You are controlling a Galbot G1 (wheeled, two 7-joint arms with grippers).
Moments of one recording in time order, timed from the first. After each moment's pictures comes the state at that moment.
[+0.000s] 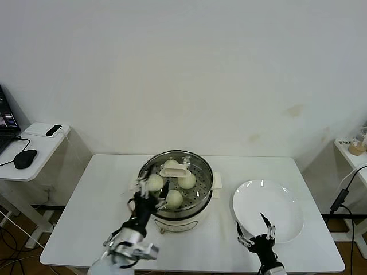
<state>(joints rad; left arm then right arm) 1.38 -1.17 -0.20 -2.18 0.80 0.21 -0.05 -1.67 1.44 0.61 1.93 -0.17 0.16 -0.12</state>
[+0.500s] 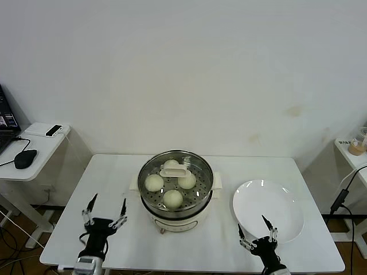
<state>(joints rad) 1.67 -1.23 -0.52 -2.10 0.02 -0.05 -0.22 -1.70 1.41 0.62 1.94 -0.11 0.15 -0.14</state>
